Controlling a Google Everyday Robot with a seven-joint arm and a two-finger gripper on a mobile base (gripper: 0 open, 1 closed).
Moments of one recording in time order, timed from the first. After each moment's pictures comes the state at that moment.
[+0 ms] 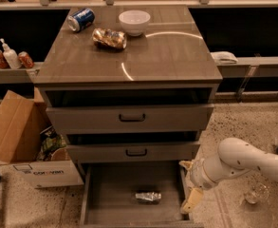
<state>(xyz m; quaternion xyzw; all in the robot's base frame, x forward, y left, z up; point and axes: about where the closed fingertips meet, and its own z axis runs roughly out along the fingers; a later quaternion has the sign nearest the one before) 0.442 -0.166 0.476 -0.60 0.74 0.22 0.19</state>
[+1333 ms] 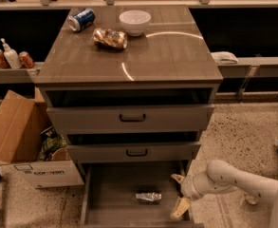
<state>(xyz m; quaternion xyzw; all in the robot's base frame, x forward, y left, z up) 0.469 -0.151 0.311 -0.58 0.73 0.28 0.23</state>
